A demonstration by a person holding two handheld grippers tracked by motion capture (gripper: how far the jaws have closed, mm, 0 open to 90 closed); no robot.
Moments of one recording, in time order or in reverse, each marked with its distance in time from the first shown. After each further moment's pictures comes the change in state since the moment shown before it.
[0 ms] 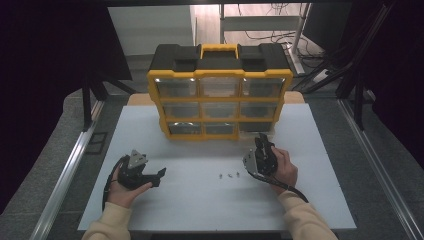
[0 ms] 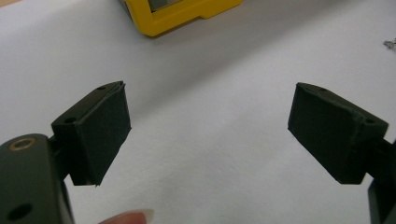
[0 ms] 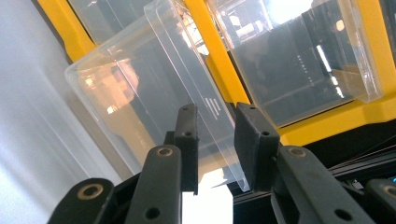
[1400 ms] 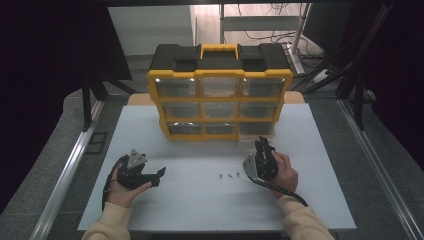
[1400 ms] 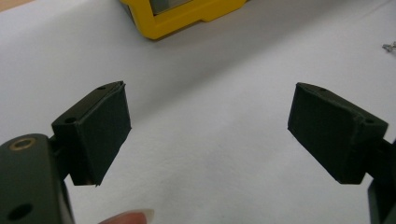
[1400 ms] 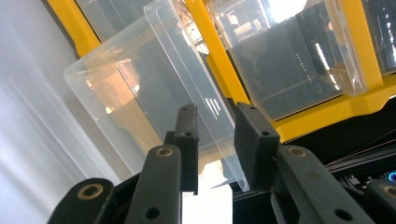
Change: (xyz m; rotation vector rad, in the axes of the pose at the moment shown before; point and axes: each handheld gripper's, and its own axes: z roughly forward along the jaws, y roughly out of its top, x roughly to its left) left arm 0.001 0.001 -0.002 -0.005 0.004 0.000; right arm 0.003 0.001 -0.014 0.007 -0.005 0.006
